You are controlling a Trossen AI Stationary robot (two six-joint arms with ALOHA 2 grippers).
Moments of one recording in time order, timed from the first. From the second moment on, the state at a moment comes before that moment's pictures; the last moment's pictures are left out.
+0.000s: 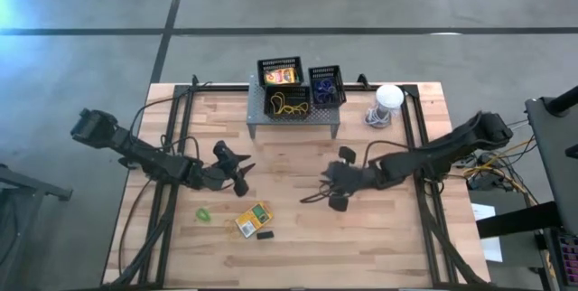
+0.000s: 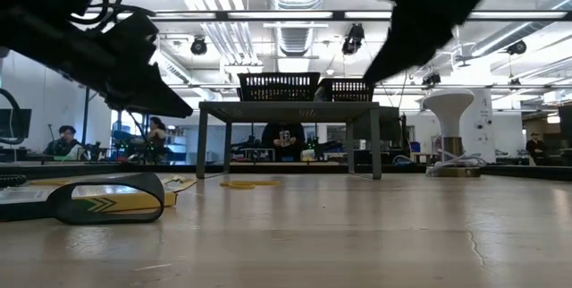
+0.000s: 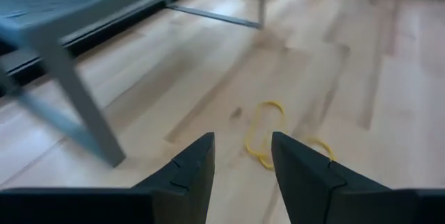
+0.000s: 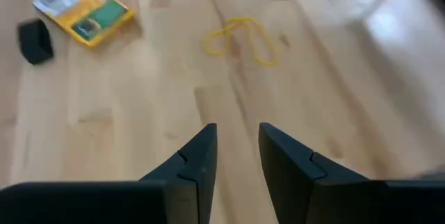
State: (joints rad) left arm -0.32 1.24 0.29 0.34 -0.75 -0.41; right arm 0.29 1.43 0.83 -0.23 0.41 0.40
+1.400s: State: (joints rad) left arm -0.07 1.82 0.65 0.35 -0.22 -0.27; right arm 0.28 2.03 0.69 1.03 0.31 0.37
